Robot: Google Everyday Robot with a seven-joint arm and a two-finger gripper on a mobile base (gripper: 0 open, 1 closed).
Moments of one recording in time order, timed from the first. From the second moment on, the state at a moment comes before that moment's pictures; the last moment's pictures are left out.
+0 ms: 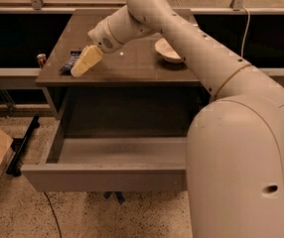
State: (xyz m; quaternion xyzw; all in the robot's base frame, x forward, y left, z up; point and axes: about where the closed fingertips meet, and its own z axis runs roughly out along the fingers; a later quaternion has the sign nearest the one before) arm 0.732 0.164 0.882 -0.60 0.65 0.26 0.39
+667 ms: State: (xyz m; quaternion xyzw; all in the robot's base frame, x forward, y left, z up) arm 0.738 0.205 0.864 -0.60 0.64 0.30 0.37
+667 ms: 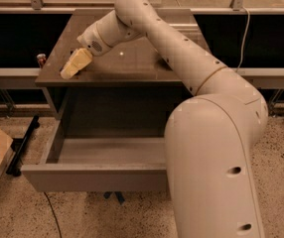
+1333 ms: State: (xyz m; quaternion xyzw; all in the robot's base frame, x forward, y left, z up) arm 0.743 0.233 0.846 -0.61 0.63 0.32 0.35
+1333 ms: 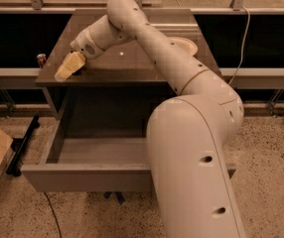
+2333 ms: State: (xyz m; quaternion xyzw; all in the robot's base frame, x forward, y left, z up) arm 0.747 0.212 0.821 -0.59 0.66 0.33 0.33
